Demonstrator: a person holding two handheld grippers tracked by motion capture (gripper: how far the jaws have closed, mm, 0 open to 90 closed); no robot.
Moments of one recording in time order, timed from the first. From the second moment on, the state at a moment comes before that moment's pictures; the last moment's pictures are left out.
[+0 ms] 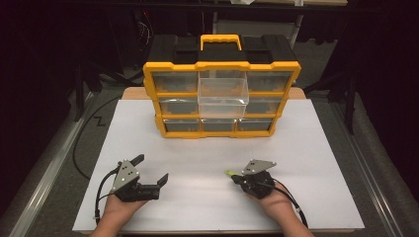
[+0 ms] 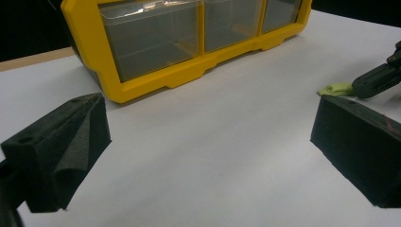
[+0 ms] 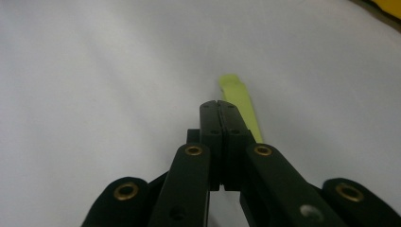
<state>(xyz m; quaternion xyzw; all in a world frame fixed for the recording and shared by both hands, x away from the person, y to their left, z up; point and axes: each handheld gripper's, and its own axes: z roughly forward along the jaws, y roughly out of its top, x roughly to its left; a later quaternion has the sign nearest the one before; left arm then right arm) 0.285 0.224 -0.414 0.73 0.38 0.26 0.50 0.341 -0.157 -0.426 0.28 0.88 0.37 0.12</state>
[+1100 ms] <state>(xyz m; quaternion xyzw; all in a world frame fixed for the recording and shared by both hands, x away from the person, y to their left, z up) 0.284 0.225 -0.413 0.73 0.38 0.25 0.51 0.352 -0.180 -0.422 0.33 0.86 0.38 0.14</state>
